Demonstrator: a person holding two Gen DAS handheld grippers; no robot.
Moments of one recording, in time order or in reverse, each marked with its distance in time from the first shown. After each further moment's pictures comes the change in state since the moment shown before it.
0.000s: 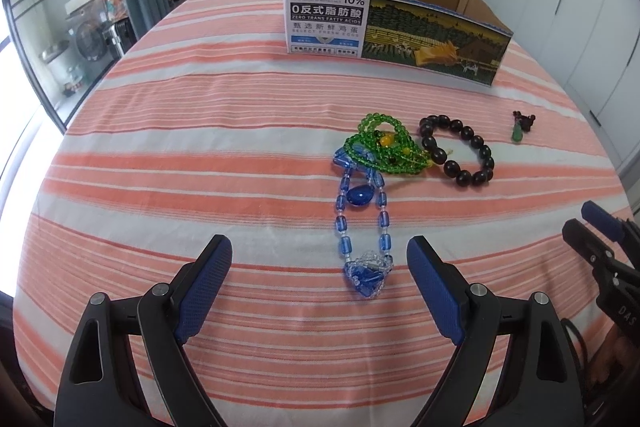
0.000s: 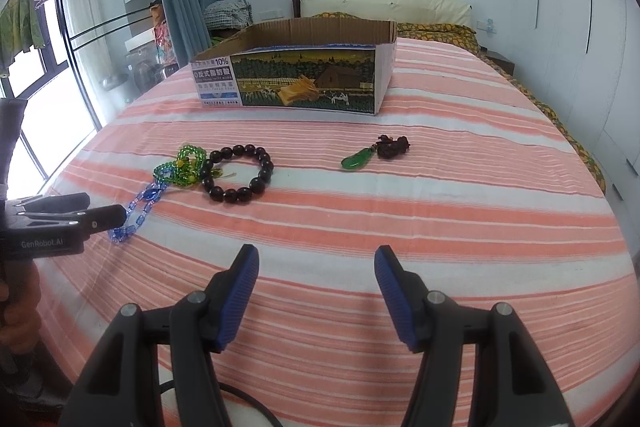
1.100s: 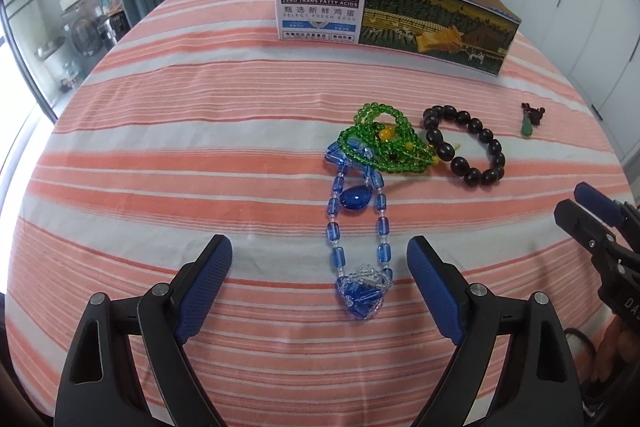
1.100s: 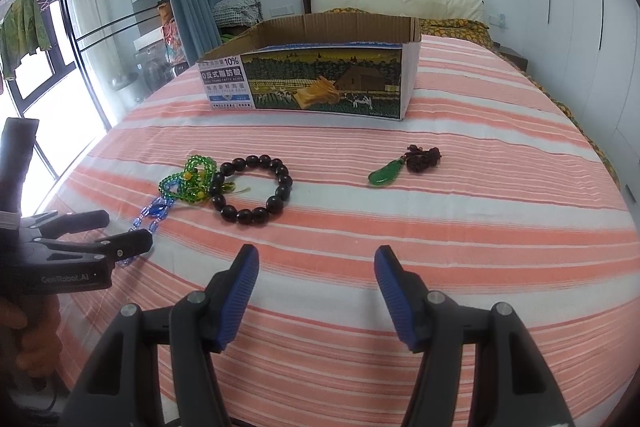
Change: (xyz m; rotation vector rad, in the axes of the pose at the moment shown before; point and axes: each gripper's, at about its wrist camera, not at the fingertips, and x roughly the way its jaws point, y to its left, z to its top) left arm 0.021 -0.005 0.005 0.003 0.036 -0.003; right arm 0.021 0.009 0.016 0.003 0.010 0.046
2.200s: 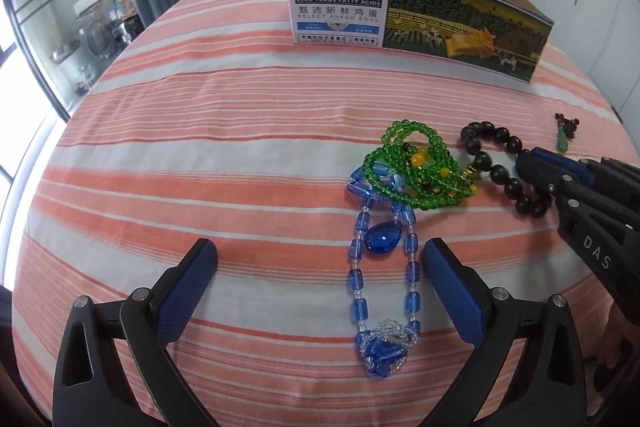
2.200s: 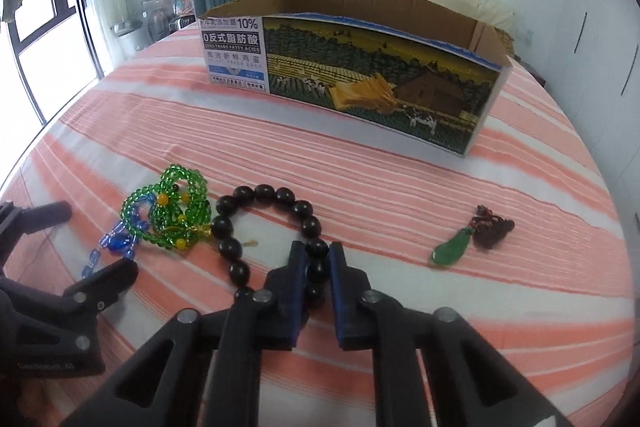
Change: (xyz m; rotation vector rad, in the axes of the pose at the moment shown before) left arm 0.020 0.001 0.015 0.010 -0.006 0.061; right arm 0.069 0.035 0.041 -0.123 0.110 -0.053
